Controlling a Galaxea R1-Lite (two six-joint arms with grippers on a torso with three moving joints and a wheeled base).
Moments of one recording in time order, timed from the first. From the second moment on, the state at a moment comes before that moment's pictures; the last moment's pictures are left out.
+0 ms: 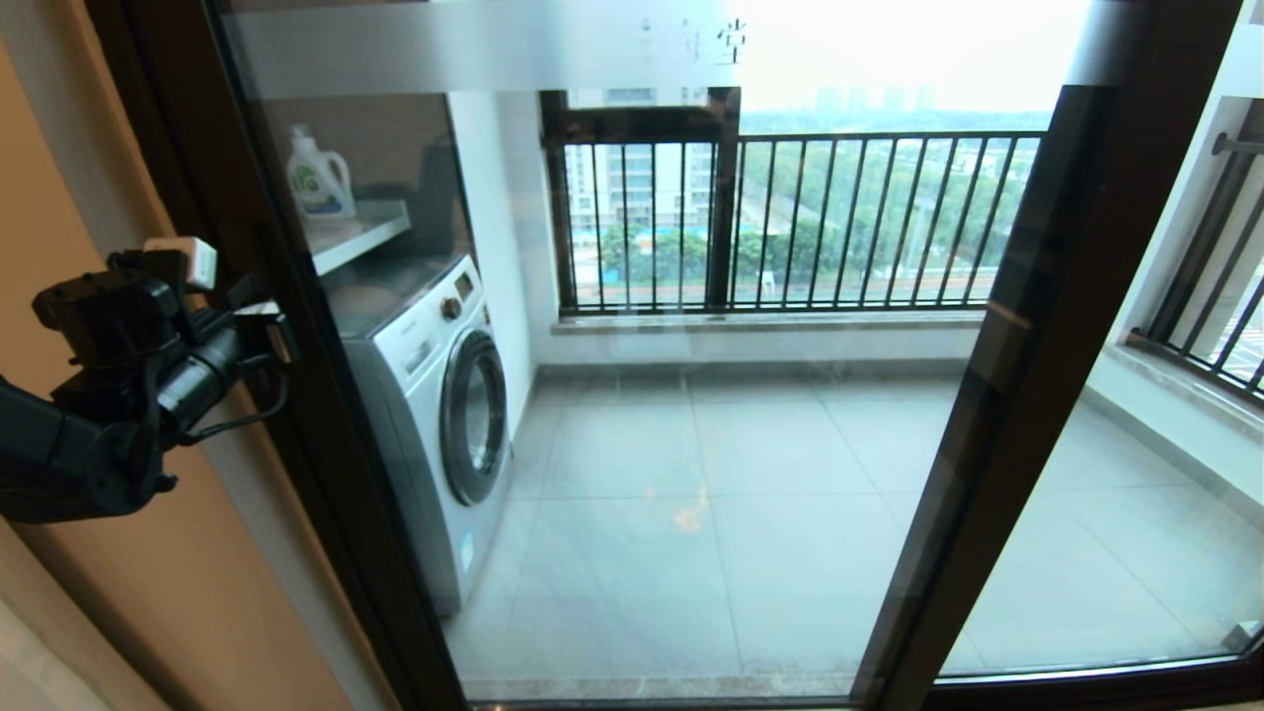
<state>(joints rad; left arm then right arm) 0.21 1.97 -0.99 -1.03 0.02 0.04 0.00 0.00 0.00 -0.01 0.01 0.00</state>
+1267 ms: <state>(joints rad) 0.20 1.78 -0.92 -1.03 -0.06 0.02 0.00 0.00 0.00 -0.01 0.01 0.00</state>
